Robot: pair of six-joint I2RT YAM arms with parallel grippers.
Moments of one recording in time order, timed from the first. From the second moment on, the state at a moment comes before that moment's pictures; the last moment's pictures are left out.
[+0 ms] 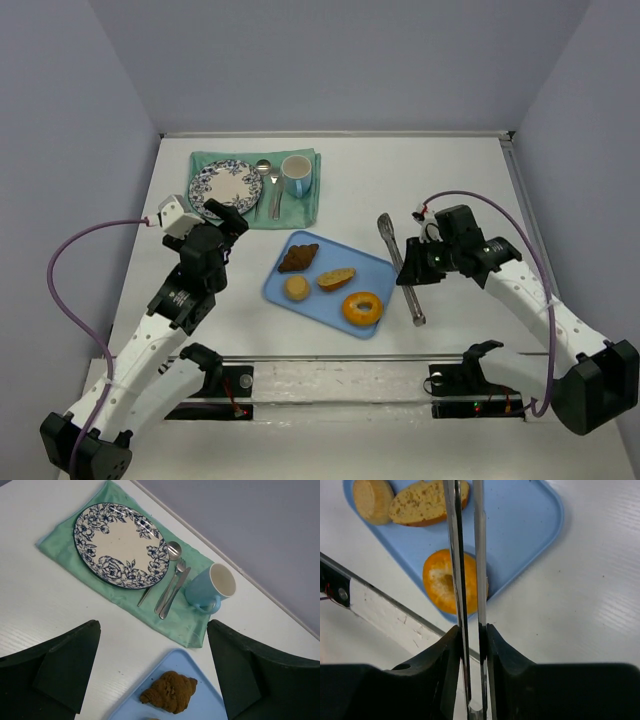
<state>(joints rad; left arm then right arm) -0.48 0.71 0.66 -0.22 -0.72 -0.75 0.39 1.06 0.84 -0.72 -0.40 0.31</state>
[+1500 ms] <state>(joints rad) -0.48 0.67 0.61 -0.12 -0.70 -0.70 0.95 1.43 1.22 -0.91 0.07 -0.18</state>
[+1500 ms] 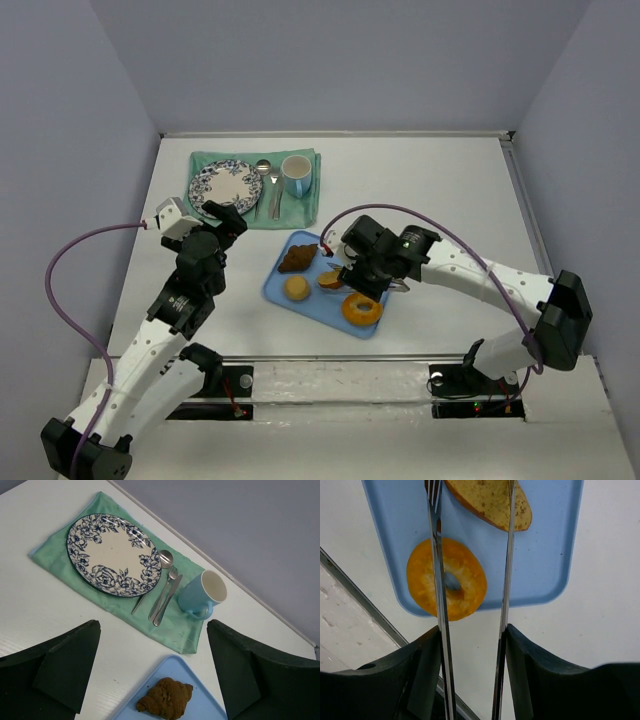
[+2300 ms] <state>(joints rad) -0.47 0.67 0.61 -0.13 -0.72 -0.72 1.00 1.45 1.29 -0.55 0.23 -0.20</state>
